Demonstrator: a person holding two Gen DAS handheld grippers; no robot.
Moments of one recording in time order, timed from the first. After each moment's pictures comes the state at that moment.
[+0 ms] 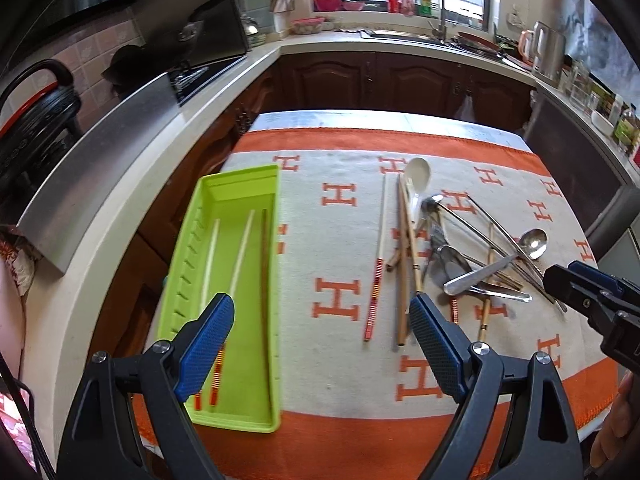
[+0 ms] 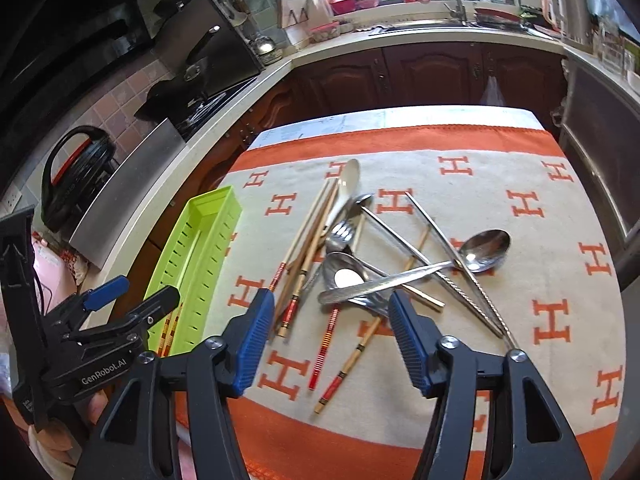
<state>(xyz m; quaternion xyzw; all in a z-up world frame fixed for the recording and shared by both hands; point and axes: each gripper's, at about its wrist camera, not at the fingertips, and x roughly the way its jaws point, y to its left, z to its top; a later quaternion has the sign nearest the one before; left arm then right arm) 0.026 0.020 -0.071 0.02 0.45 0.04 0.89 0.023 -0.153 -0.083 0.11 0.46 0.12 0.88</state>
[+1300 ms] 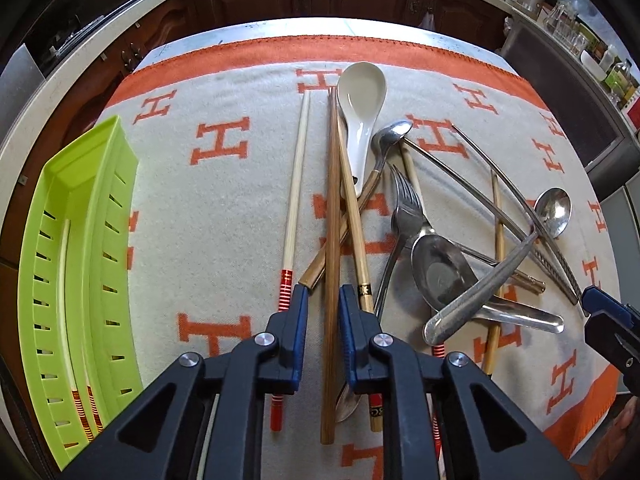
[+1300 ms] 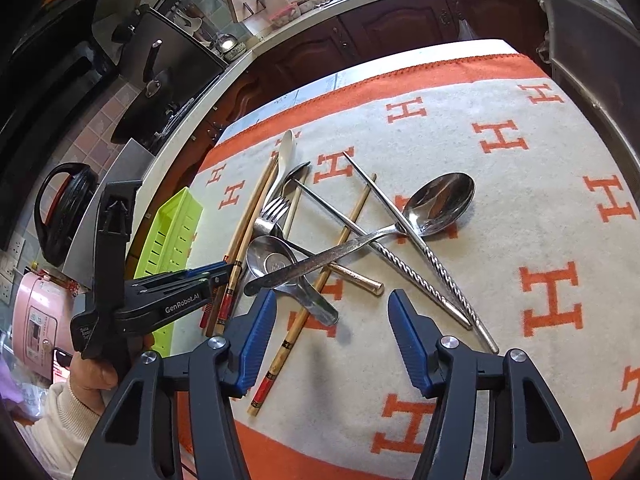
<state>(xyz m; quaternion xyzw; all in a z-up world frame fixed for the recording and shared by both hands) 0.137 -0.027 -0.178 0.02 0.57 -0.06 0.82 0.056 -0.218 -0.163 0.18 0.50 0.12 0.84</state>
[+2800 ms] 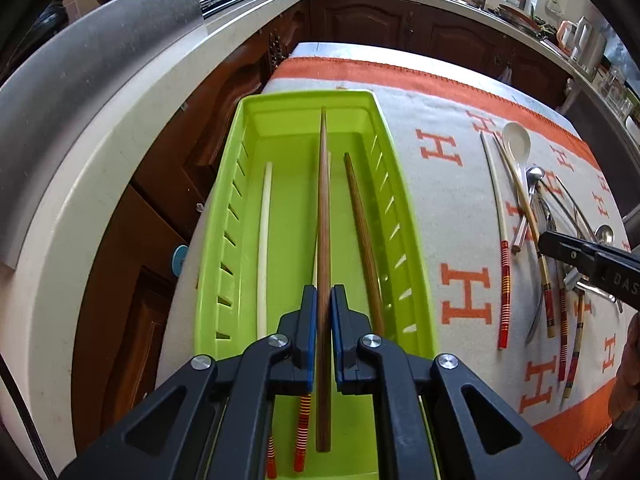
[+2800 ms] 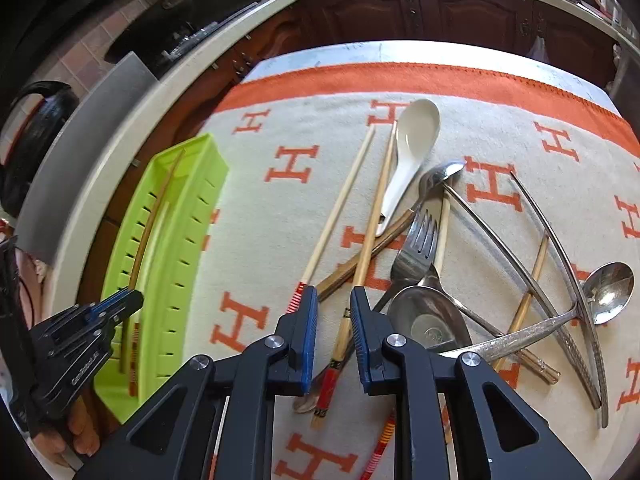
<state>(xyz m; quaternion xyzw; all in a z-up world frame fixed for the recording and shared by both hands) 0.085 0.146 -0.146 -0.02 0.53 0.04 0.85 0.155 -0.036 -0.192 0.05 0.56 0.13 0.81</state>
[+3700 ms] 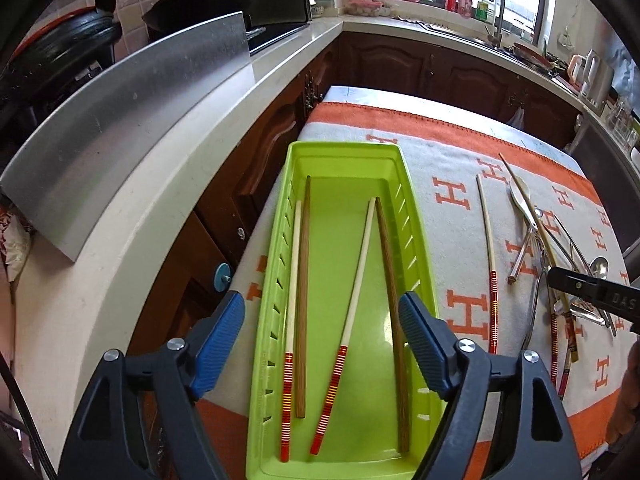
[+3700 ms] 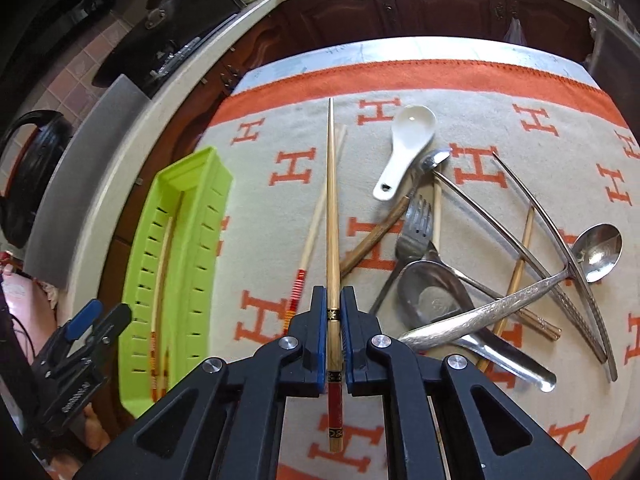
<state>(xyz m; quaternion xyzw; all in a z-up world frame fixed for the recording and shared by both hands) 0.057 0.158 -0.105 -0.03 0.47 0.08 0.88 0.126 -0.037 -0.155 0.10 0.56 0.12 0.82</state>
